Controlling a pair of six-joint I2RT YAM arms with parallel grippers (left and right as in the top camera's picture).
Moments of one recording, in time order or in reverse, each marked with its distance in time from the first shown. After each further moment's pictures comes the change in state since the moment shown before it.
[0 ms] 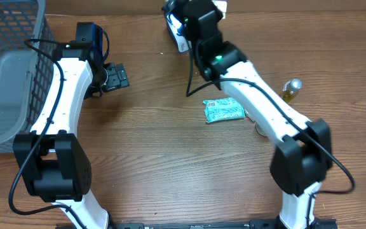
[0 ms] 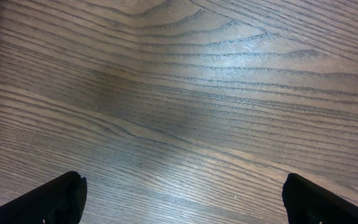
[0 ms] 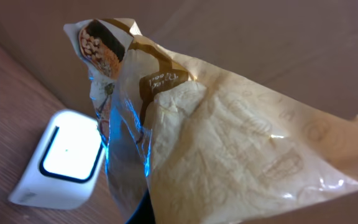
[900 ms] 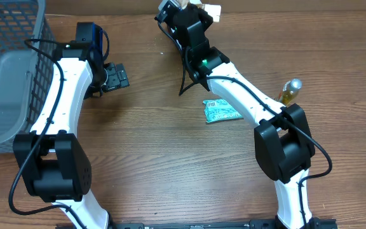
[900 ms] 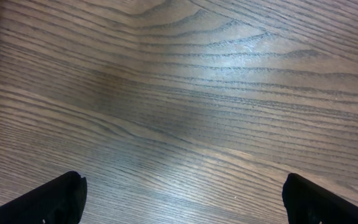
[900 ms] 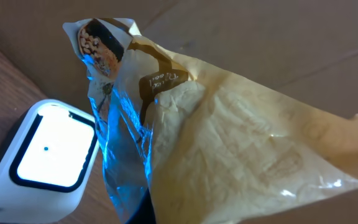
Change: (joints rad) left arm 0.000 0.000 0.000 0.000 0.000 0.000; right arm 0.008 0.137 0.000 0.182 0.084 -0.090
